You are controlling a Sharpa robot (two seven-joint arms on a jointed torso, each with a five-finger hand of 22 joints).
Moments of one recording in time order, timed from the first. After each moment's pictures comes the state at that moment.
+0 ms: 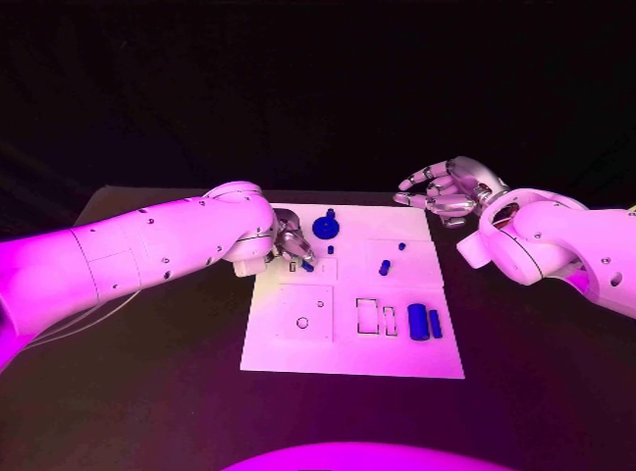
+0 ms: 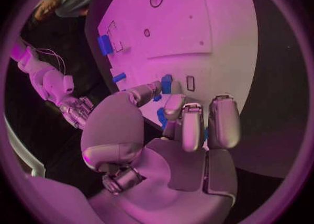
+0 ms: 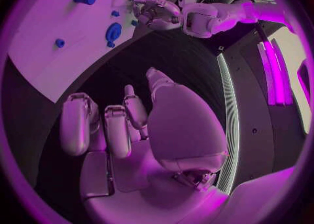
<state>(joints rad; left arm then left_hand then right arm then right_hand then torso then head) 1.29 -0.56 -0.08 1.25 -1.00 0.17 -0.58 0.99 -0.17 0.79 0.05 0.10 0.83 0.05 0.78 0.70 1.28 -0.04 1.29 1.05 1.45 -0.10 1.55 1.29 0.08 1.39 0.01 1.45 1.25 1.35 -0.83 -0.15 1.49 -0.67 -0.46 0.01 1.34 -0.14 0.16 0.28 0.21 0.81 0.17 0.25 0.43 1.31 0.08 1.30 1.26 1.47 0.01 1.50 1.30 0.05 1.45 0.11 1.28 1.30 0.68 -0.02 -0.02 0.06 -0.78</state>
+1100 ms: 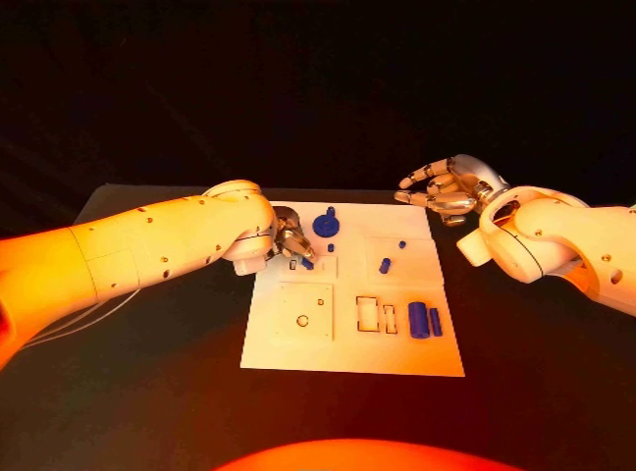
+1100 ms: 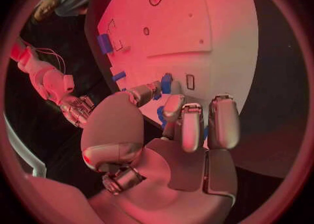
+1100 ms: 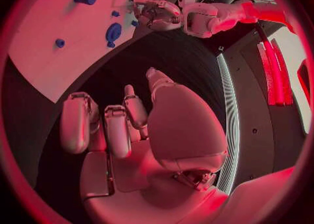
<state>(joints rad) 1.29 -0.57 -0.08 1.26 -1.00 0.14 -0.57 0.99 -0.17 0.79 0.06 0.10 0.84 0.05 0.78 0.70 1.31 -0.05 1.30 1.06 1.46 -0.10 1.55 1.29 0.08 1.40 0.01 1.45 1.26 1.35 -0.83 -0.15 1.49 -0.67 -0.45 0.01 1.34 -0.14 0.16 0.28 0.22 0.81 0.17 0.25 0.43 1.31 0.08 1.30 1.26 1.47 0.01 1.50 1.30 0.05 1.44 0.11 1.27 1.30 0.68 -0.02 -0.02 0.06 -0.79</state>
